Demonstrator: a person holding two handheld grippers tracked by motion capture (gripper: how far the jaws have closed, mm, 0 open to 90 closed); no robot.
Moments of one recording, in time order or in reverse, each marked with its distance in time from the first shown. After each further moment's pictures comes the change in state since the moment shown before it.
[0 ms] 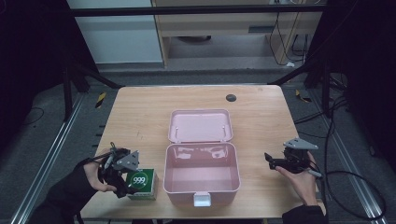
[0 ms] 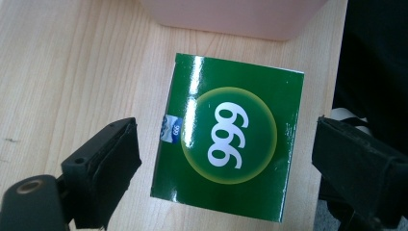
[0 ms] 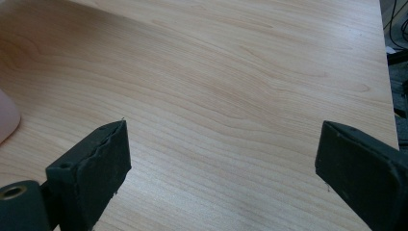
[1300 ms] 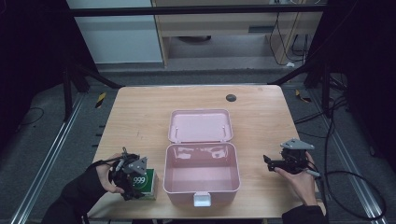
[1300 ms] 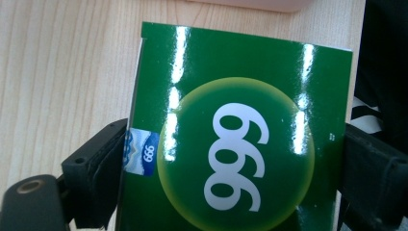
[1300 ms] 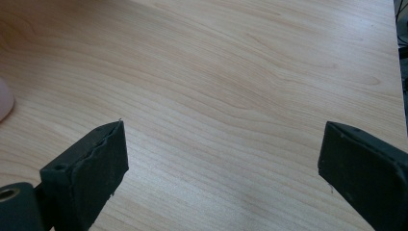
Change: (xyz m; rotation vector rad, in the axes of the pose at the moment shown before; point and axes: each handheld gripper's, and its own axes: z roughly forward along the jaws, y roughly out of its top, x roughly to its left) left arm 0.007 -0.006 0.043 0.044 -0.087 0.010; right arm 0.003 -0.002 0.005 0.045 -0.001 -0.033
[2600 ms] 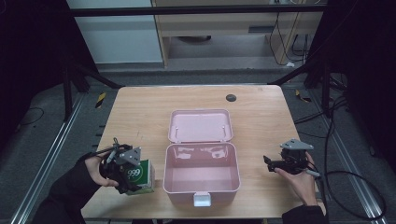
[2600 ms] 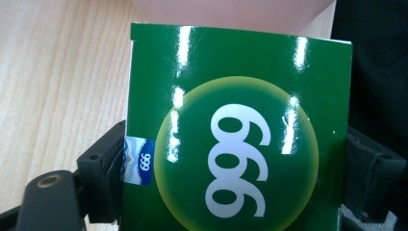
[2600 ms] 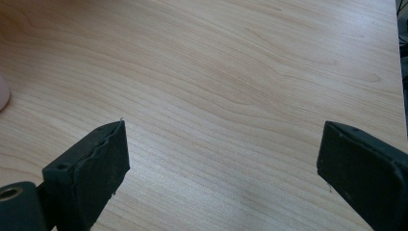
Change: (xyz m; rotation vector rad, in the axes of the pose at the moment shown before) left arm -0.002 0.013 -0.054 -0.049 0.021 -0.054; right arm 0.001 -0.001 0.000 0.014 0.000 -0.003
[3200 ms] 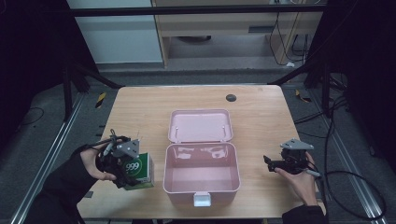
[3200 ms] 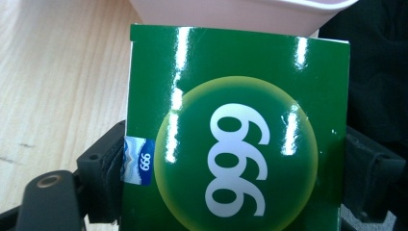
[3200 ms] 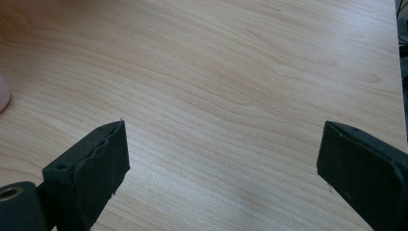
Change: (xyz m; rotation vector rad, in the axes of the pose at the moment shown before) left arm 0.001 0.018 -0.031 0.003 0.016 -0.008; right arm -0.001 0.000 0.000 -0.004 0.002 -0.002
